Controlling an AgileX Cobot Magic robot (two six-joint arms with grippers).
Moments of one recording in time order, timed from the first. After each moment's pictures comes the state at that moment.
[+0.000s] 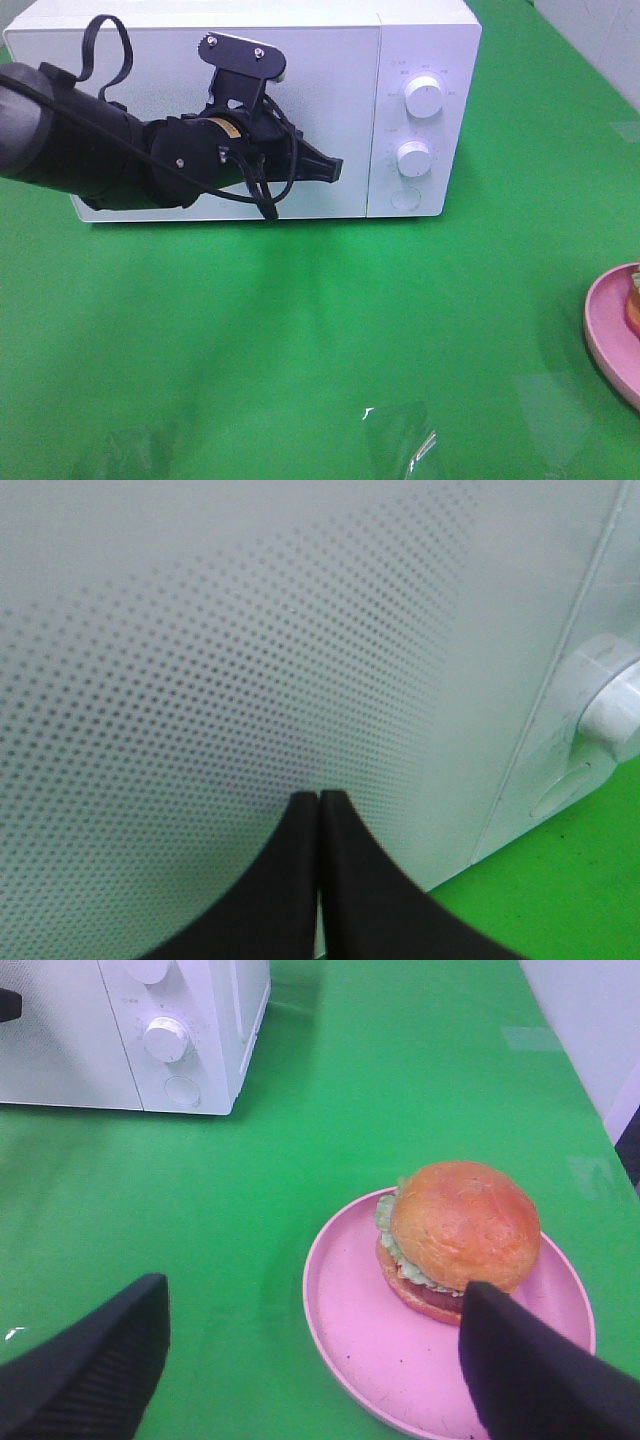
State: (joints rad) left arm -0.68 2.02 -1.13 -0.44 -0.40 0.34; right arm 0.04 0.00 -0.49 0.00 0.97 0.00
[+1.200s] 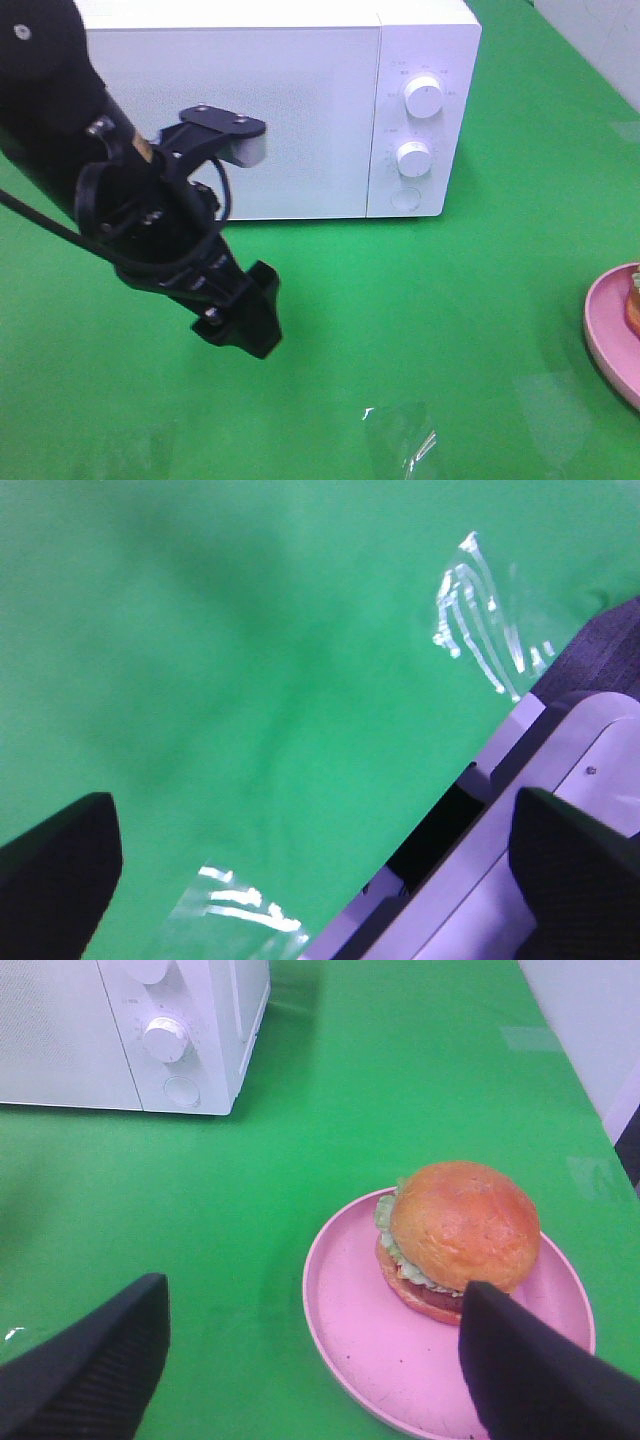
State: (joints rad) left arm -0.71 1.64 -1.05 -0.31 0.80 0.24; right arm 0.04 0.00 -0.49 0.00 0.97 0.00
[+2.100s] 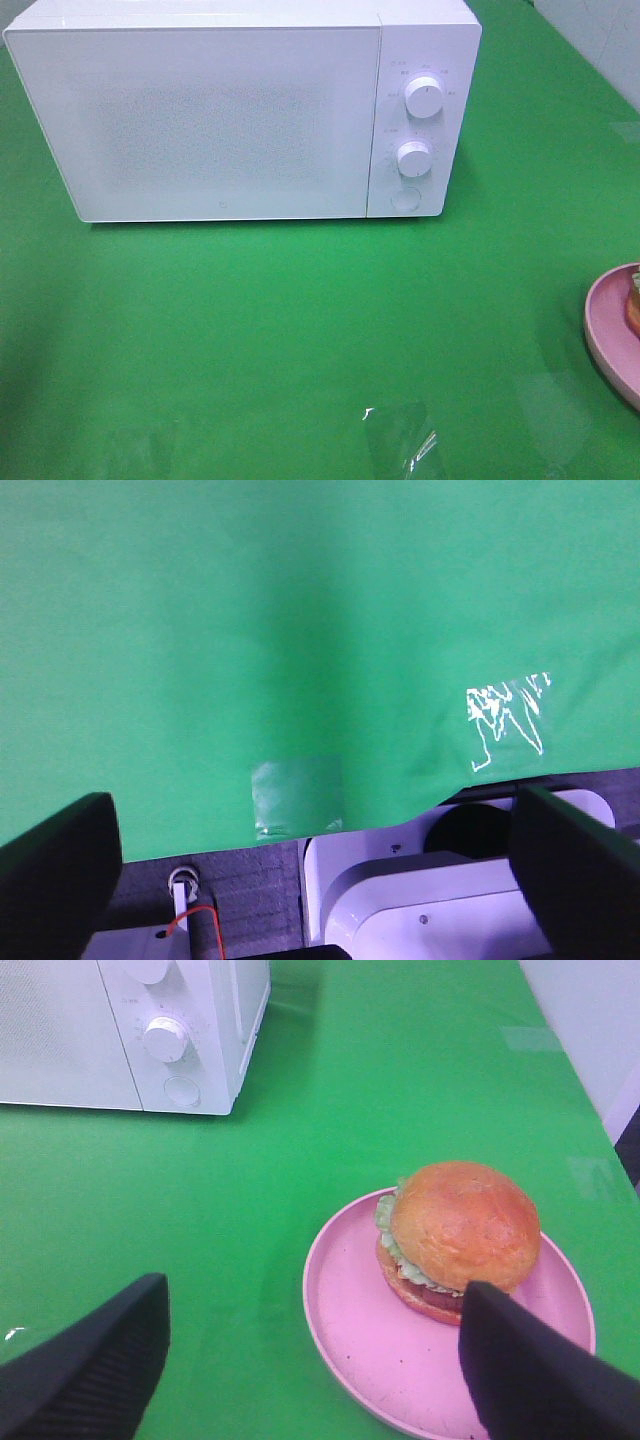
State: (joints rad) left arm 0.10 1.04 -0.83 -0.17 1.19 0.20; right arm 0.04 0.00 -0.49 0.00 0.97 0.00
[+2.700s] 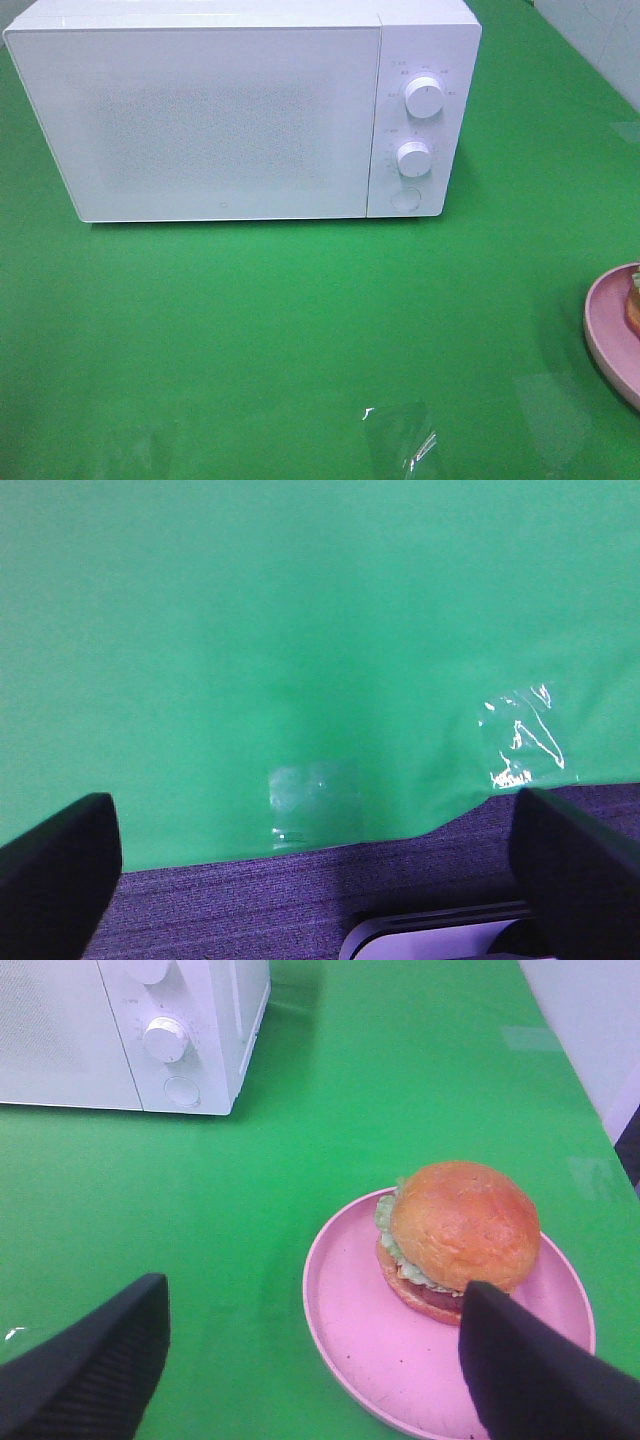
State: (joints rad) left arm 0.10 0.45 -0.57 -0.16 1.17 0.20; right arm 0.04 0.00 -0.49 0.00 0.97 0.00
